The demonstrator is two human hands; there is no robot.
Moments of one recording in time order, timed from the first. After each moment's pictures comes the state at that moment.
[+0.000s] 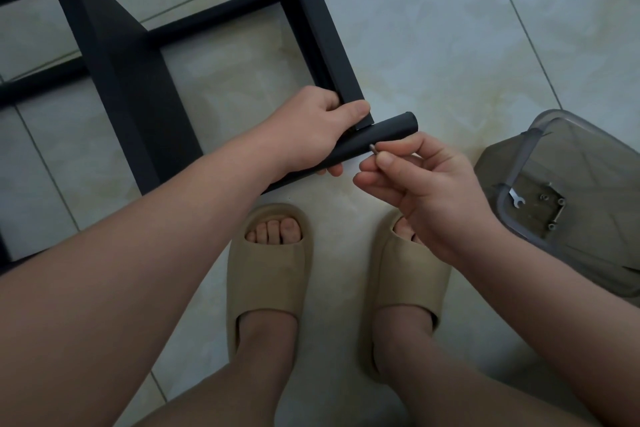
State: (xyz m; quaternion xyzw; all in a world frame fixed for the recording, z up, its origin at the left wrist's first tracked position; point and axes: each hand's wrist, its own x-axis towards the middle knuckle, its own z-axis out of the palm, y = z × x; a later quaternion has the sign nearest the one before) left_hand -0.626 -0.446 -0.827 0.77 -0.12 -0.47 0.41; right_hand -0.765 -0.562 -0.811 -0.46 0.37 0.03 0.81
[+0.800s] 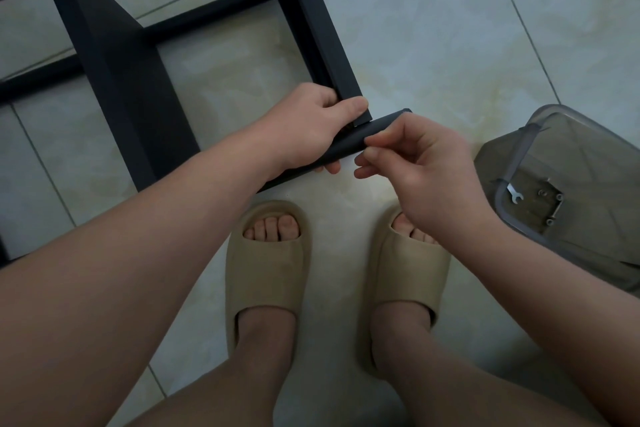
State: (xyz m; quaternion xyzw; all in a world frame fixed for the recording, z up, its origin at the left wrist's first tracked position) left_hand -0.628 -0.448 -0.822 0.78 -0.12 -0.46 0.41; right_hand -0.753 -0.560 -0.803 -0.73 0.32 0.03 0.61
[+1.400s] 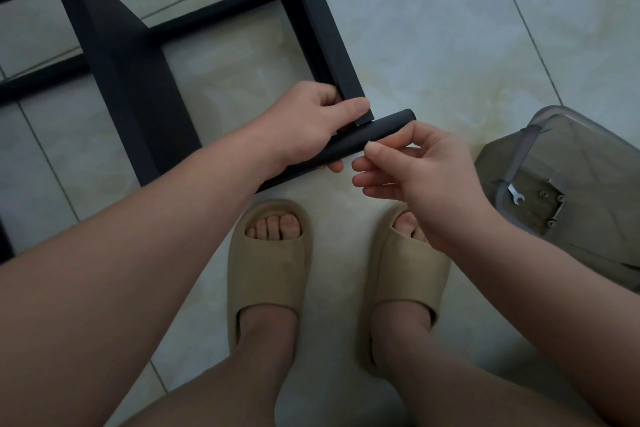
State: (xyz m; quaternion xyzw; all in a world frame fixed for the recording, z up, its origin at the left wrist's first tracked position) left_hand -0.626 -0.444 -0.826 0.74 -0.08 -0.47 0.47; right_hand -0.752 -0.557 -0.790 -0.59 0.41 0.08 0.69
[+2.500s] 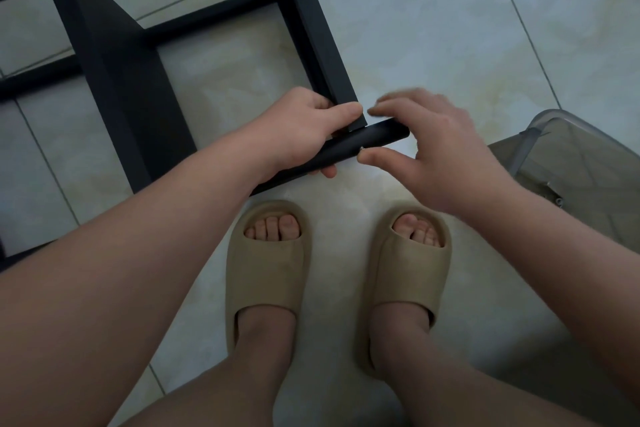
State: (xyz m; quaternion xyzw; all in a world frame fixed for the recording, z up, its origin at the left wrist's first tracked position) left_hand -0.624 -0.437 -0.823 0.77 -0.09 -0.49 0.40; right_hand -0.741 -0.595 -0.806 -0.94 0.12 0.11 0.30
